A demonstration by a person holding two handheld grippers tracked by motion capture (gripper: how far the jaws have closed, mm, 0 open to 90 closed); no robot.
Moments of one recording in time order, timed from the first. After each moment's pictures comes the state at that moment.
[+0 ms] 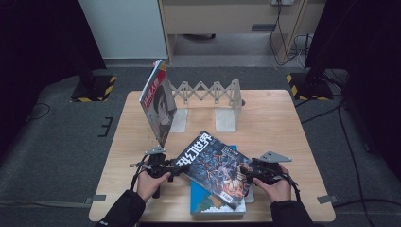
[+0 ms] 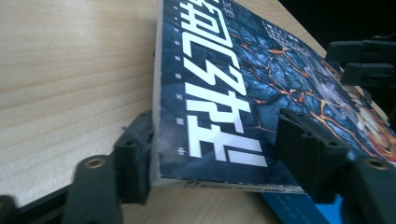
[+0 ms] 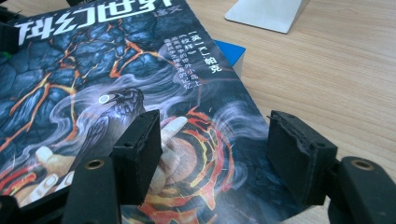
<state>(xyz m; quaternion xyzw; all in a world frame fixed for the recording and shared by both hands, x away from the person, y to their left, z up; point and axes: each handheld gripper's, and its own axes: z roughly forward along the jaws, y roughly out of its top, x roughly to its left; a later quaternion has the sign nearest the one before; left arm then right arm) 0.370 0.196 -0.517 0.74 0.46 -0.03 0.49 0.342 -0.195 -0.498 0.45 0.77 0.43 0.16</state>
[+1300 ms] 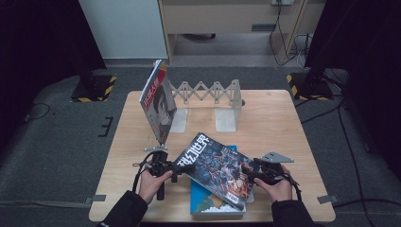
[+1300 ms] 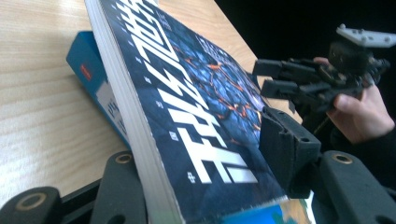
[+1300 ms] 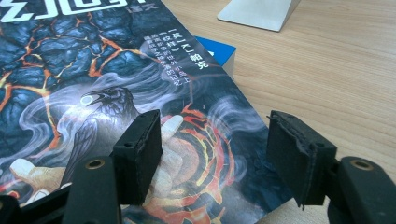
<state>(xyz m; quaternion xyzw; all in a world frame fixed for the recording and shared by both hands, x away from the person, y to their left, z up) 0.370 0.181 -0.501 0.70 0.45 -0.13 0.54 0.343 -0.200 -0.501 0.45 0.76 0.43 0.16</state>
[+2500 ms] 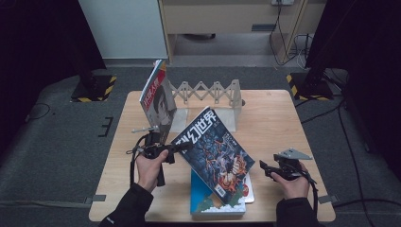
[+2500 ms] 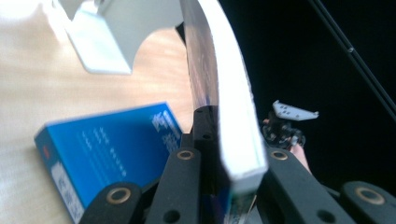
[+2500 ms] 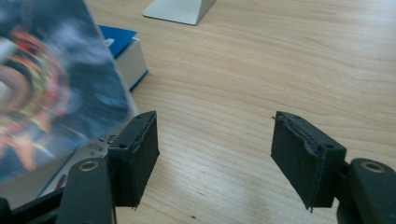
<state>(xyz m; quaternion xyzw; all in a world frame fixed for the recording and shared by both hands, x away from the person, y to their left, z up) 0.375 0.183 -0.405 0.64 0.48 -0.12 0.59 0.354 -0.255 -0.502 0.50 0.74 0.39 0.21</state>
